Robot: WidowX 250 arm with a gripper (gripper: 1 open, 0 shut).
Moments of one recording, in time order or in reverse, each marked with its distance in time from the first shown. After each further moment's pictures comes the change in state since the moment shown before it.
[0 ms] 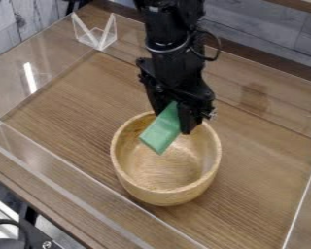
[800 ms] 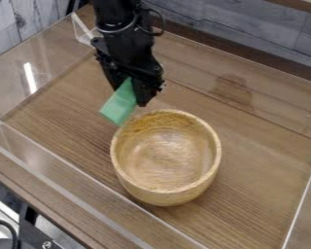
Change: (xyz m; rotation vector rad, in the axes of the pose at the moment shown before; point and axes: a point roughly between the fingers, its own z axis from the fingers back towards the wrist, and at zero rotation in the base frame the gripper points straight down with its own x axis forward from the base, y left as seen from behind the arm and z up) arm -0.005 0.067 0.005 0.081 -0.053 0.091
